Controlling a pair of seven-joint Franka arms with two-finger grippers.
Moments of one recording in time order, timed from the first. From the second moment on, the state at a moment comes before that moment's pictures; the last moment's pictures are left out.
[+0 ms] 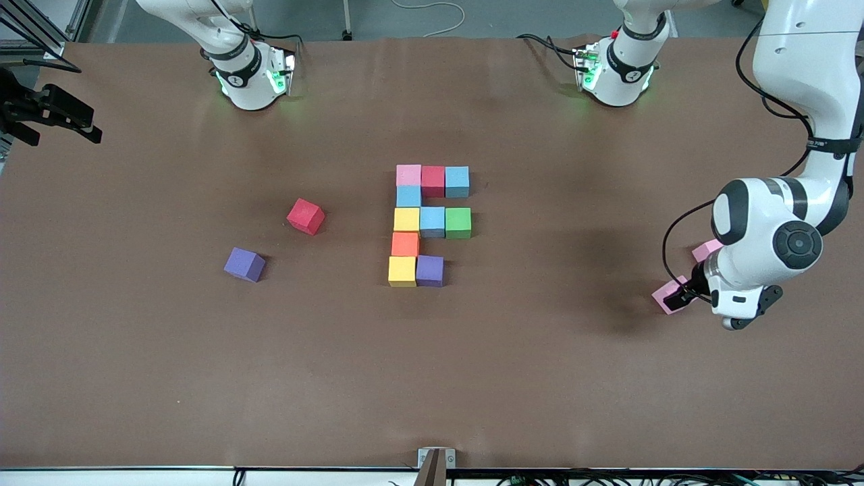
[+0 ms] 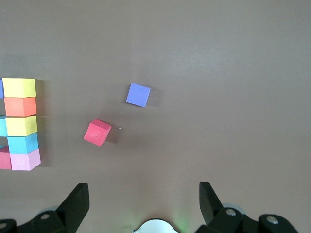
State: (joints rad) left arm 0.08 0.50 -0.05 -1.84 0.08 2.31 -0.63; right arm 0.04 -0.08 -0.05 -1.53 0.02 1.39 -0.03
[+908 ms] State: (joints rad) left arm 0.12 0.60 -0.05 -1.80 0.08 2.34 -0.60; right arm 0.04 -0.08 -0.05 -1.52 0.02 1.38 -0.06
